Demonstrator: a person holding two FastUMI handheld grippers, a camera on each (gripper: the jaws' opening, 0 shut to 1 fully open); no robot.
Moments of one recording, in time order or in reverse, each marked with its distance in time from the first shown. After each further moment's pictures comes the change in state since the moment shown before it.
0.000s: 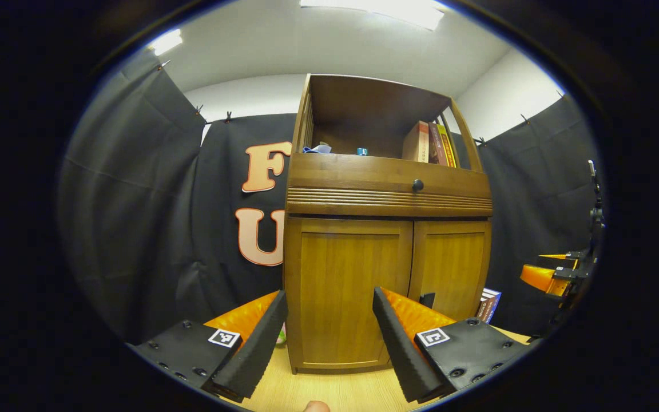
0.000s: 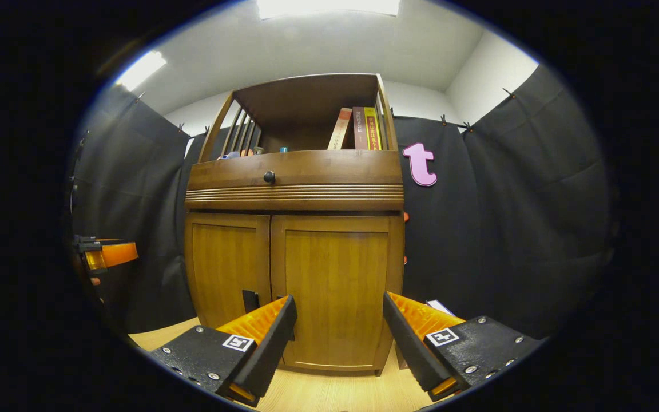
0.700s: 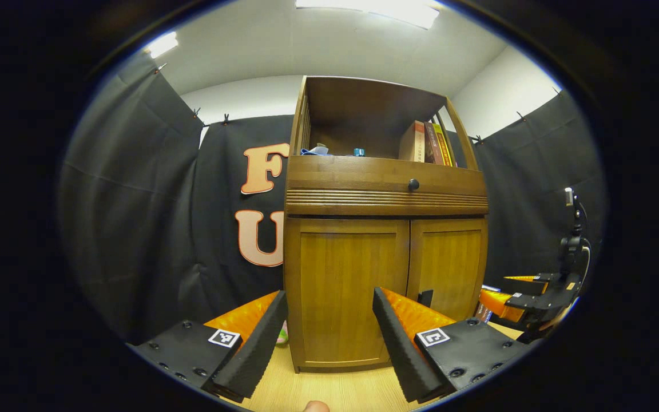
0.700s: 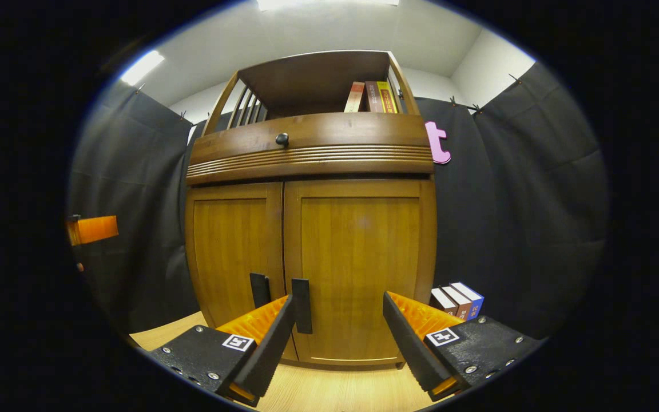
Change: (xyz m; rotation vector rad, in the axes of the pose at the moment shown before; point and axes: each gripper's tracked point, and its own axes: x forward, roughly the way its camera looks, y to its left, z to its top) left arm -0.007 0.009 0.003 0.016 0.000 0.016; right arm 0.058 0.044 -0.070 0.025 0.075 0.033
